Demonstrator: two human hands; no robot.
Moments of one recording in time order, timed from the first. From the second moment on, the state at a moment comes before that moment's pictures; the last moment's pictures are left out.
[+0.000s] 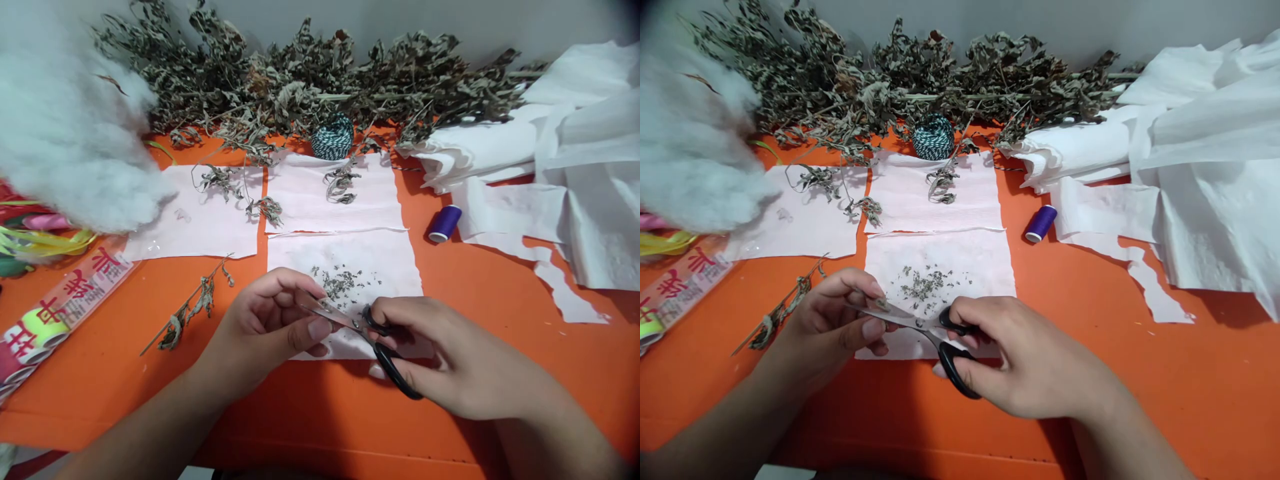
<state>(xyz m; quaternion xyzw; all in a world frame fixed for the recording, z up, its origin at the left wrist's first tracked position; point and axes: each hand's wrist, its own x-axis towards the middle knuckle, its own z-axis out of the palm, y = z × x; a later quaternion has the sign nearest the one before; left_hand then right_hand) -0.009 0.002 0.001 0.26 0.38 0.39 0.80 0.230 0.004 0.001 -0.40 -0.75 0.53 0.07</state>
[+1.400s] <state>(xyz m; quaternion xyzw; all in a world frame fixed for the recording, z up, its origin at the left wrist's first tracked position) -0.013 0.004 -0.003 0.28 0.37 0.38 0.80 0.229 0.006 0.005 -0.39 -0.76 0.52 0.06</state>
